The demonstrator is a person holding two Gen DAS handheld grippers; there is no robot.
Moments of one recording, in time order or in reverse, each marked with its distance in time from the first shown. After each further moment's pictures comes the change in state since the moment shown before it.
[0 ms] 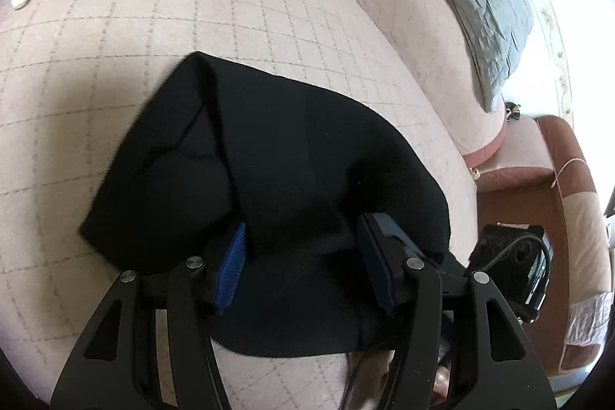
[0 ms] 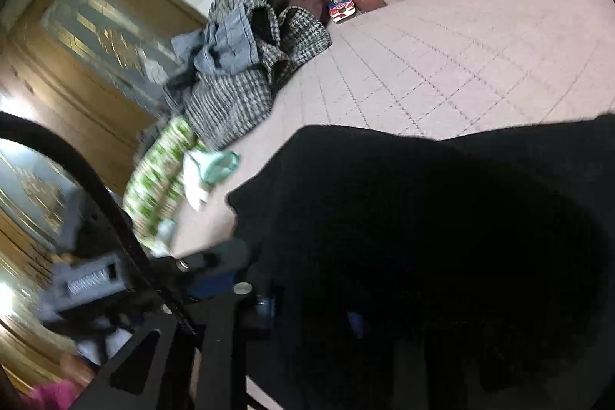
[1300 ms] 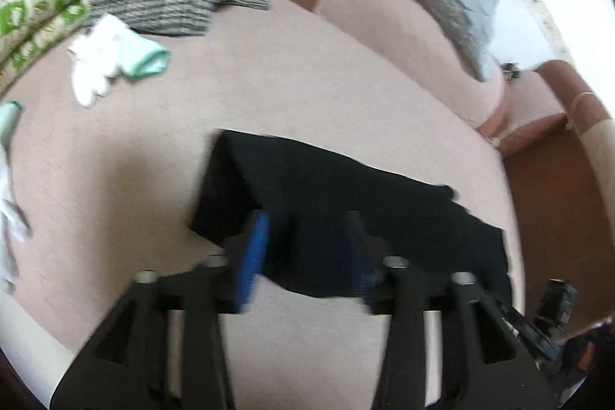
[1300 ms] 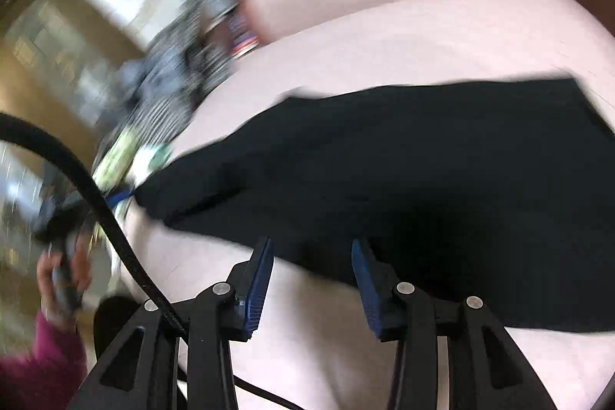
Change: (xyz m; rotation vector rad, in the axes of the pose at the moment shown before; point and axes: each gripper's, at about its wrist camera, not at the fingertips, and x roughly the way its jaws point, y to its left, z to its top) left arm -0.086 -0.037 -0.035 0.264 -0.108 0.126; right arm -0.243 -0.067 -0.096 0.098 -0.159 -0.428
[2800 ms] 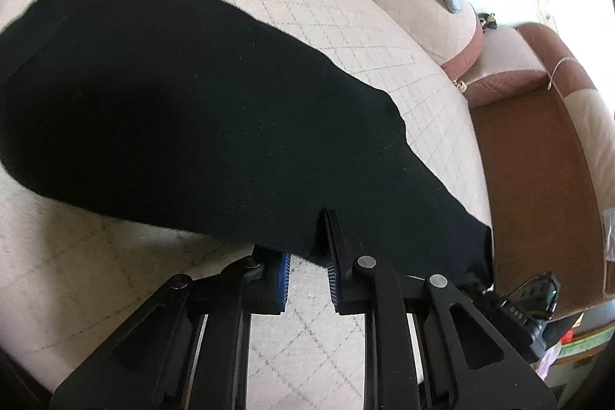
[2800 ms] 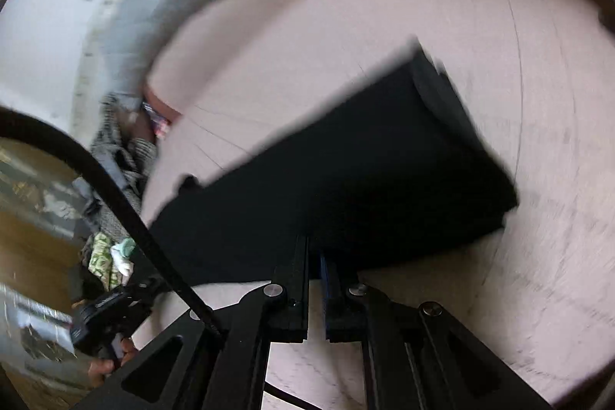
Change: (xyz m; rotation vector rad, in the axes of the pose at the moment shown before) left arm 0.091 -0.088 -0.075 -0.034 0.188 -0.122; right arm -0.039 -0.070 -0.031 0.317 -0.076 -0.074
